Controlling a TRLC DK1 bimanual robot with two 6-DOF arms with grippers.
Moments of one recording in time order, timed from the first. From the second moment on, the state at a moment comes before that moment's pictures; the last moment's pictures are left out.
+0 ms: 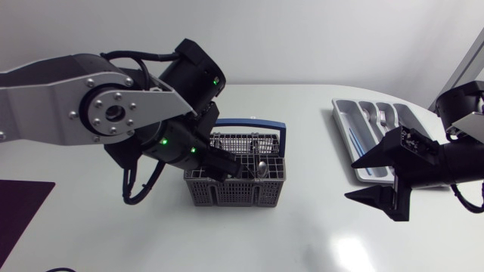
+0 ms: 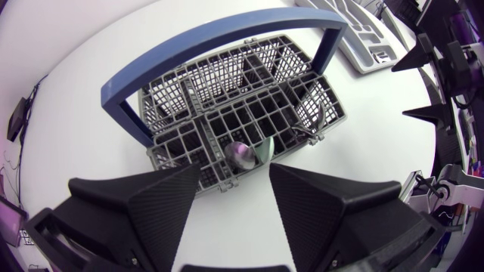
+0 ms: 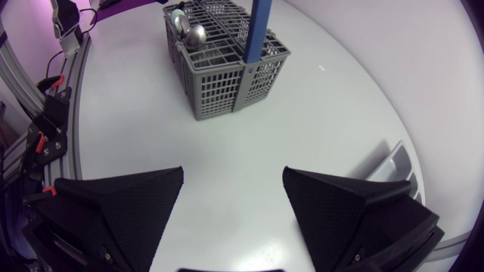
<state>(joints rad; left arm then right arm) -0.78 1.52 1.18 -0.73 -0.15 -0.28 -0.08 1.18 0.78 -0.76 -0.56 -1.08</state>
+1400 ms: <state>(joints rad) -0.86 1.64 1.25 -0.69 -0.14 -0.29 0.16 1.11 0.66 -0.61 -0.49 -0.87</state>
